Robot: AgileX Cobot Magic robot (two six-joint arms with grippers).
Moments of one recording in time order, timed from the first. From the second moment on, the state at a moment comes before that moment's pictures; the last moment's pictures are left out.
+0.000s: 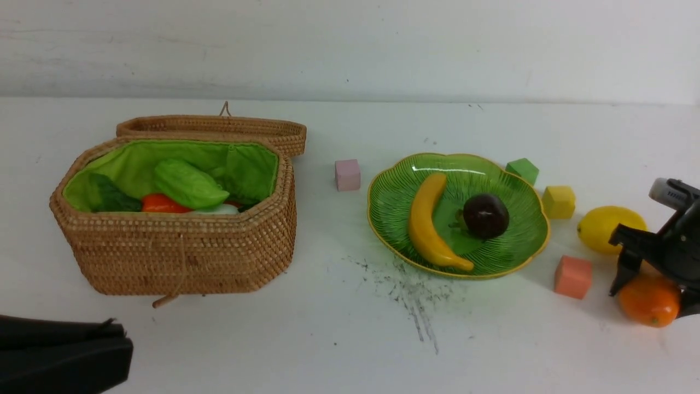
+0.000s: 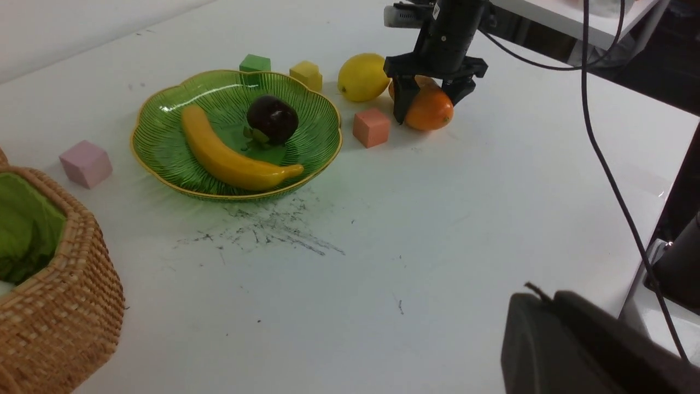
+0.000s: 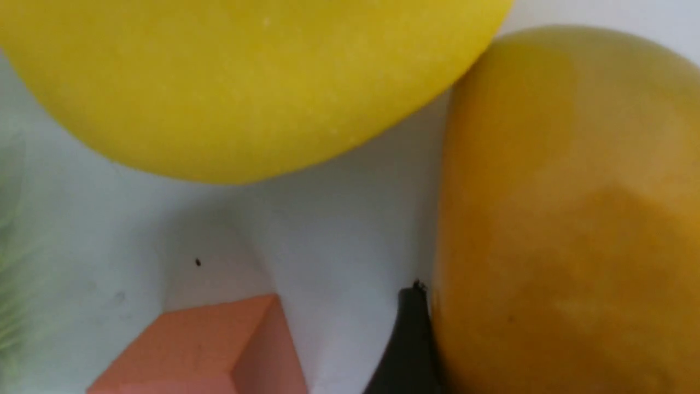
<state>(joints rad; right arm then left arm) -0.16 1.93 -1.26 0.17 0.82 0.30 -0.55 0.53 -0.85 -0.47 0.82 0.34</state>
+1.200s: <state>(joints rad) 0.30 1.84 -1.26 0.31 0.35 -0.05 -0.55 0.53 -0.85 -0.48 0.62 0.34</state>
